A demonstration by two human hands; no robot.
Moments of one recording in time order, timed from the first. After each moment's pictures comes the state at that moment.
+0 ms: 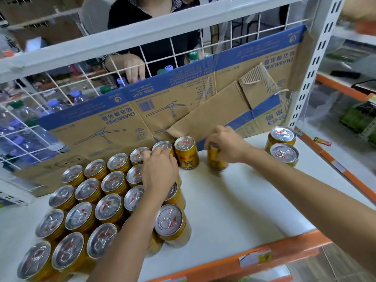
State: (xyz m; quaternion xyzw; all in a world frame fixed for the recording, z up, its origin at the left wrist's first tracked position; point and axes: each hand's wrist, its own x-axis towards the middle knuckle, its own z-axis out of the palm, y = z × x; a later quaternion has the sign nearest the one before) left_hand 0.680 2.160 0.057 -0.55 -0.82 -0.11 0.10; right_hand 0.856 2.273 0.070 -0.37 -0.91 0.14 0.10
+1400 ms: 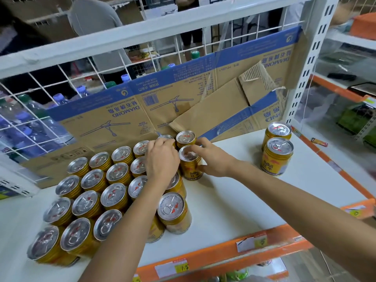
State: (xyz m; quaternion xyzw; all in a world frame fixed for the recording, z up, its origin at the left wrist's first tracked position) left_hand 0.680 2.154 0.061 -0.57 -0.80 -0.19 0.08; right_hand 0.831 2.215 0.056 -0.33 -0.91 0.23 0.09
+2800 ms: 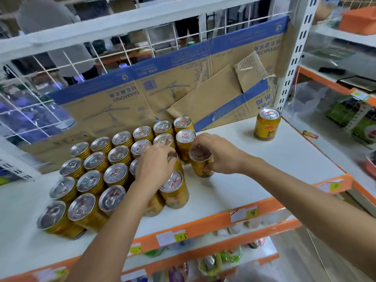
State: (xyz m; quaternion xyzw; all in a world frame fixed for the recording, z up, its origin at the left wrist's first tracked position) left_hand 0.684 2.085 0.073 -0.64 -0.75 -0.15 0.00; right_hand 0.871 2.160 0.076 -0.31 -0.92 0.21 0.14
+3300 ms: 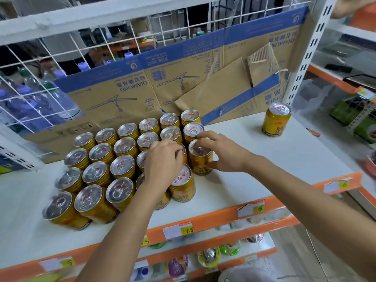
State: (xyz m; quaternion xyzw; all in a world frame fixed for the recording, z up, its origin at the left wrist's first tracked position) left_hand 0.682 2.075 0.059 -0.63 -0.75 -0.21 0.01; right_hand 0.857 2.160 0.057 -0.30 -0.93 0.19 0.11
